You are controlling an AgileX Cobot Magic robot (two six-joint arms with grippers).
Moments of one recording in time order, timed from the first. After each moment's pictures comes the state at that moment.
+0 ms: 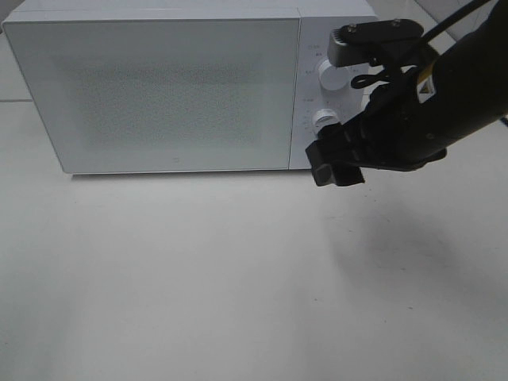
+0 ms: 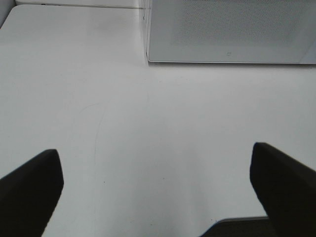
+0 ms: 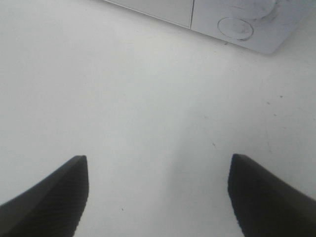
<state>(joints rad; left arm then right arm) -0.02 -0.01 -0.52 -0.09 1.08 0.03 0.55 1.43 -0.88 -0.11 0.48 0.24</state>
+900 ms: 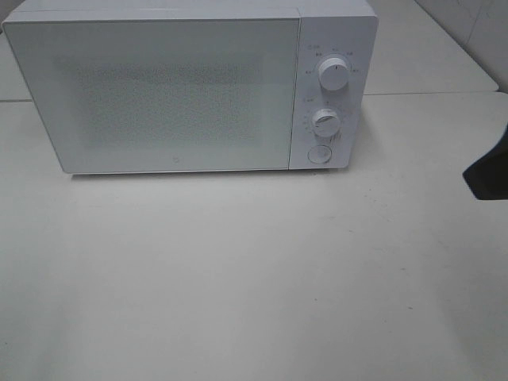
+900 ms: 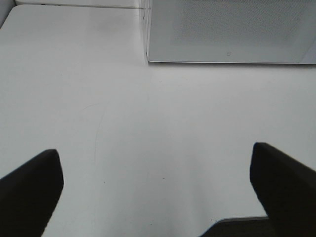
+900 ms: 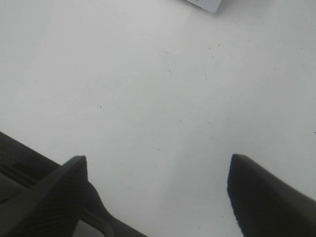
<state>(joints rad) -0.02 -0.01 -0.52 -0.09 1.08 0.03 0.55 0.92 -0.88 -0.12 0.99 0.07</state>
